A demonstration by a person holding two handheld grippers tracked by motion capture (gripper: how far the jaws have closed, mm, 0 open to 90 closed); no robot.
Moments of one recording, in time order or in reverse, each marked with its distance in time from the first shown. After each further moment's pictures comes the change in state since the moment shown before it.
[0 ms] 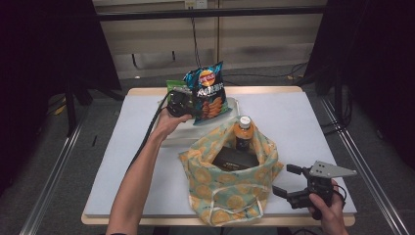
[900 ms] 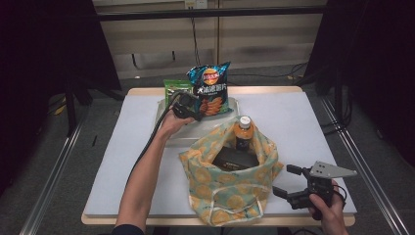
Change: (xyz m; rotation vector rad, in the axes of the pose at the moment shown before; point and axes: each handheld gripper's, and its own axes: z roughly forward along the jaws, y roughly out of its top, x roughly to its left) left arm 0.018 -0.002 0.028 0.196 0.086 0.019; right arm 0.001 0.000 -0.001 0.003 0.005 -0.002
